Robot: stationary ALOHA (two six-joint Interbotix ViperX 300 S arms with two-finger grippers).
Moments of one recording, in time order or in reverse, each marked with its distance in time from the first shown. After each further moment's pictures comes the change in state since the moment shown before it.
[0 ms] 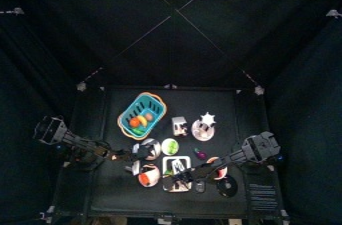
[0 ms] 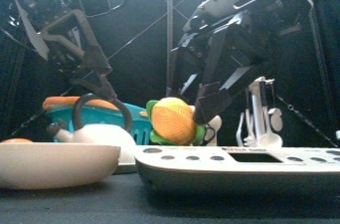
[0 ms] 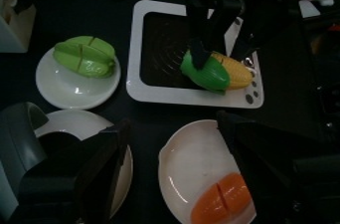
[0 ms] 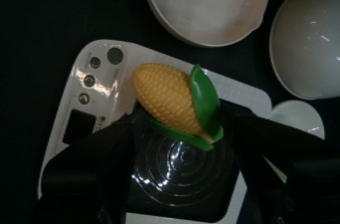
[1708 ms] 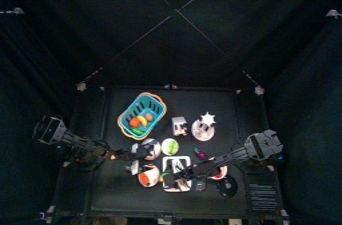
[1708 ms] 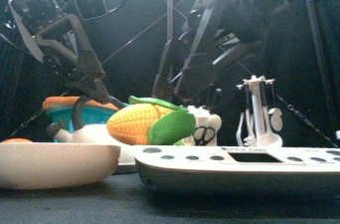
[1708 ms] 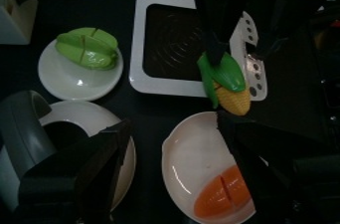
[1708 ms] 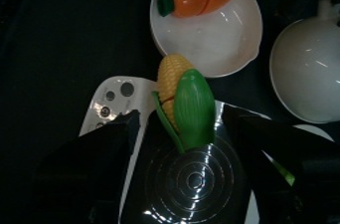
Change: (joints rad) left arm 0.000 -0.029 0.038 -0.008 0.000 -0.002; right arm -0.038 -0.015 0.044 0.051 -0.207 -0.002
